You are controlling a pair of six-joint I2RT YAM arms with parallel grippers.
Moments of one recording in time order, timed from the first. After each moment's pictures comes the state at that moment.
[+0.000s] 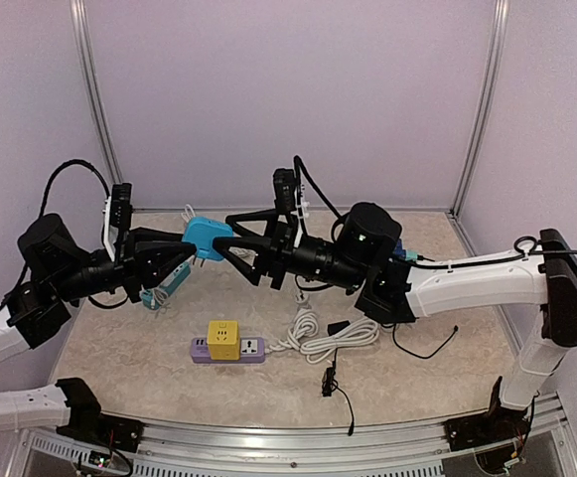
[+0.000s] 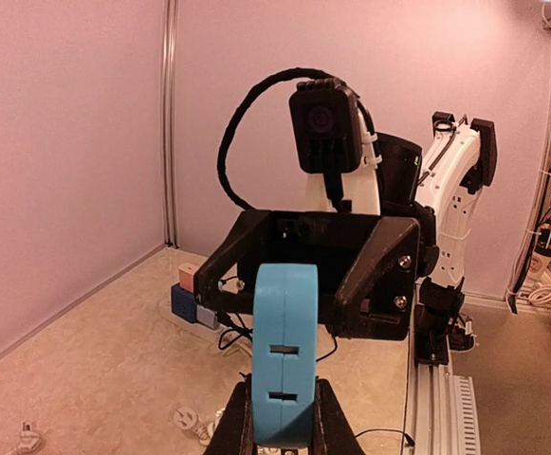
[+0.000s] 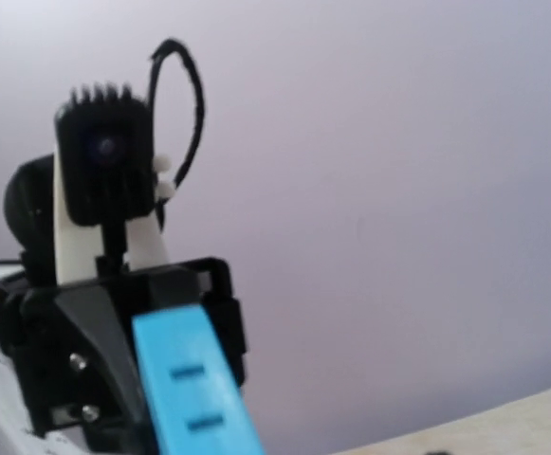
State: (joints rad) left arm -0.69 0.73 0.67 0.15 0.52 -0.10; right arm 1.12 1.69 1.14 0.85 -0.29 0.23
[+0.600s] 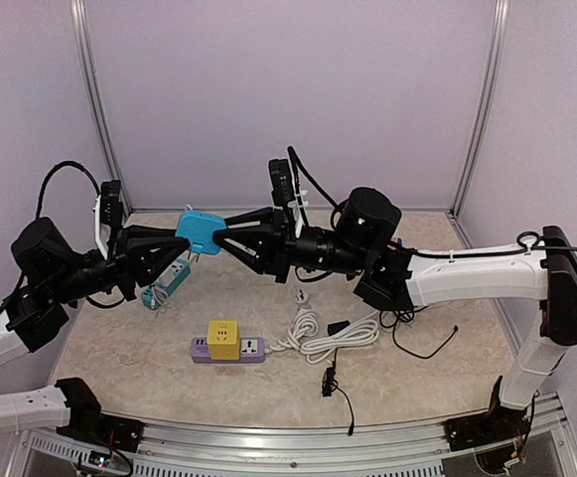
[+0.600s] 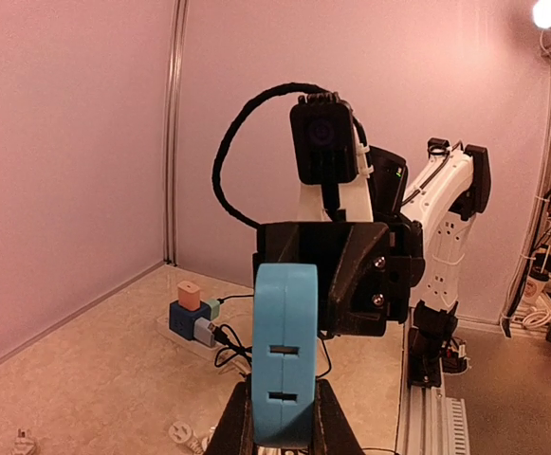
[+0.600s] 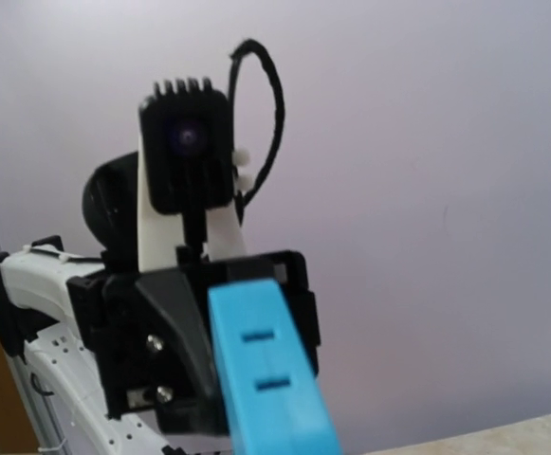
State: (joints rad) left arm -0.67 0.70 0.65 0.23 0.52 -0.17; right arm 1.09 1.71 1.22 0.80 -0.49 0.31
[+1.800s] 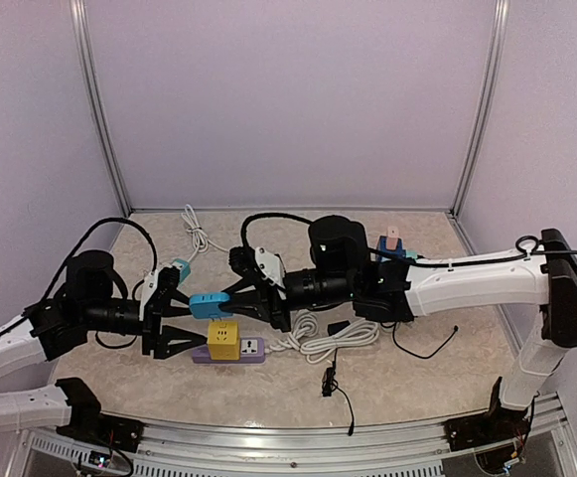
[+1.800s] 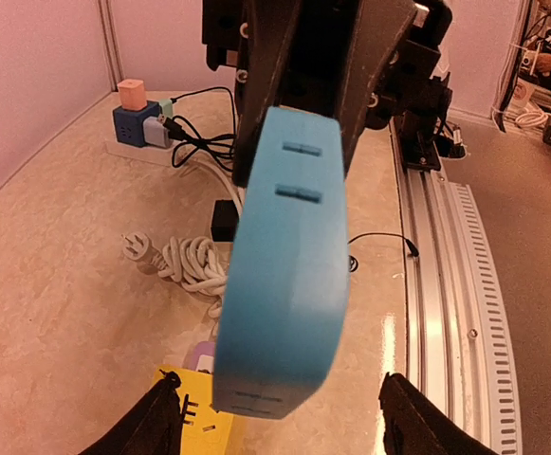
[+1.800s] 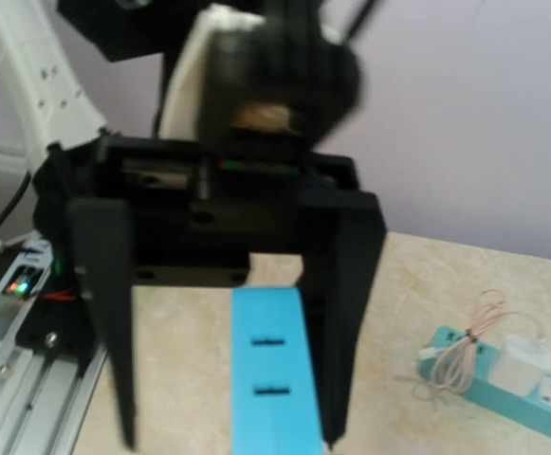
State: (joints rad) left arm -0.63 0.74 0.50 -0.17 0.68 0.28; right arm 1.13 1.69 1.21 0.30 -0.46 -0.29
